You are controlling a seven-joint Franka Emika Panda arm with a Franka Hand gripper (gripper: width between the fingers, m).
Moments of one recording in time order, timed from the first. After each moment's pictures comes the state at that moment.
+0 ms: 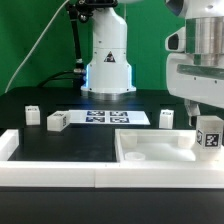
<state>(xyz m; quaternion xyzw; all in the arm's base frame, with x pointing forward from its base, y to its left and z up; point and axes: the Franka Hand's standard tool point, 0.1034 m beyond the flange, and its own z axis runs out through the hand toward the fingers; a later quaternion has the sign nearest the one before) 0.621 0.127 0.068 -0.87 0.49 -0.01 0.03</state>
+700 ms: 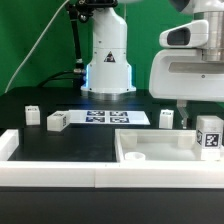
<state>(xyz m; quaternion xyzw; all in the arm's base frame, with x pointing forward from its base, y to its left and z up) 0.630 0.122 0.075 -0.99 0.13 -0.03 0.01</state>
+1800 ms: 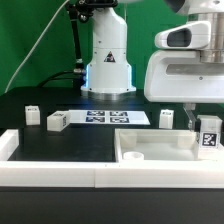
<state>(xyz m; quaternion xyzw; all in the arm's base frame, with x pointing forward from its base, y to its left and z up) 0.630 0.118 0.073 -1.00 0.06 -0.03 0.01</state>
